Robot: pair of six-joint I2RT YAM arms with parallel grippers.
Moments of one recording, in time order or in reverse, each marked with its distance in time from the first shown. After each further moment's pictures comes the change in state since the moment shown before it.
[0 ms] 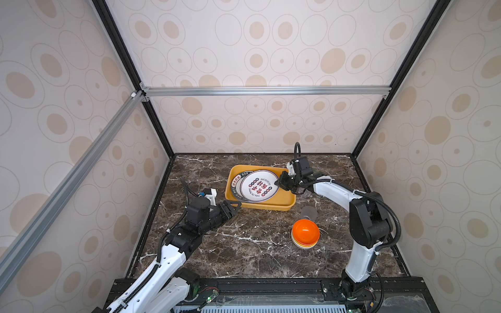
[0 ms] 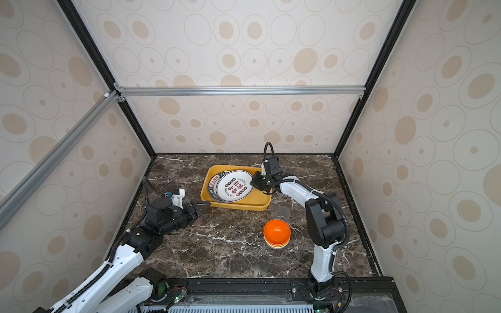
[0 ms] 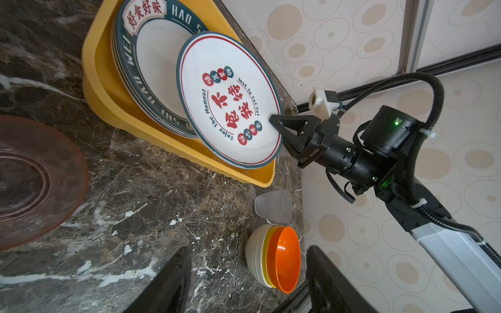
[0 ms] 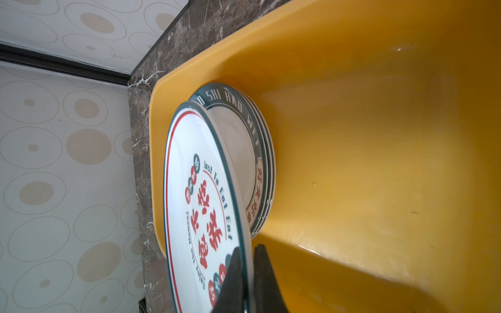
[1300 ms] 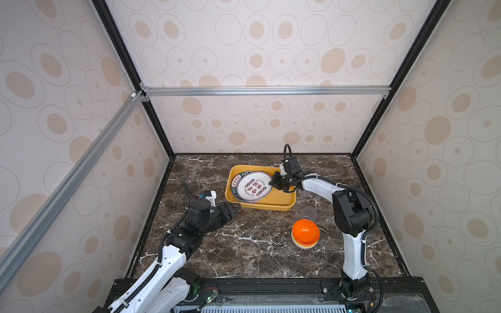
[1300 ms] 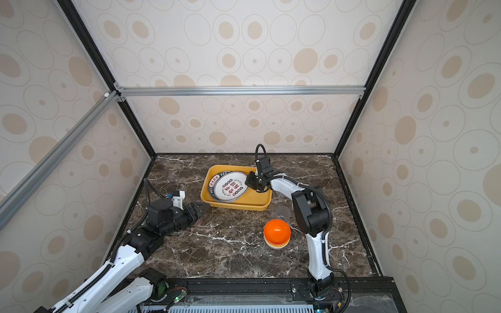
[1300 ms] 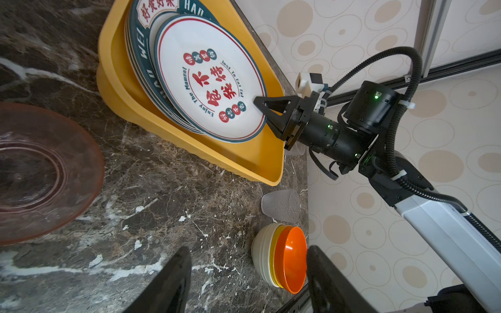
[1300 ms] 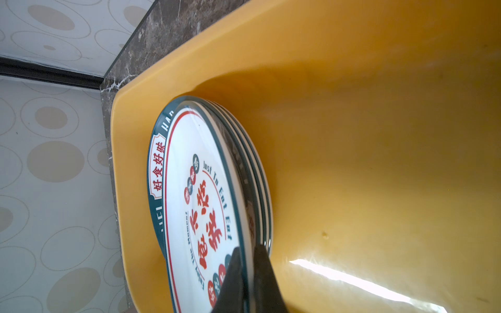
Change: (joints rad) left arm 0.006 -0.001 -0.026 0.000 -0.001 -0.002; right arm 0.031 0.190 0.137 0.014 0.038 0.019
